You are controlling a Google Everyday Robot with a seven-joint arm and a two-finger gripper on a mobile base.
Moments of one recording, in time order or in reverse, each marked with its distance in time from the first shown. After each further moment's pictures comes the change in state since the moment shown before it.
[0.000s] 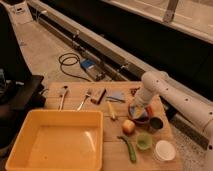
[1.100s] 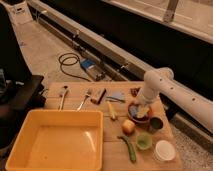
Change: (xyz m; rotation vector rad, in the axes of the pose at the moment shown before) arm 0.010 0.005 -0.033 0.058 0.067 0.055
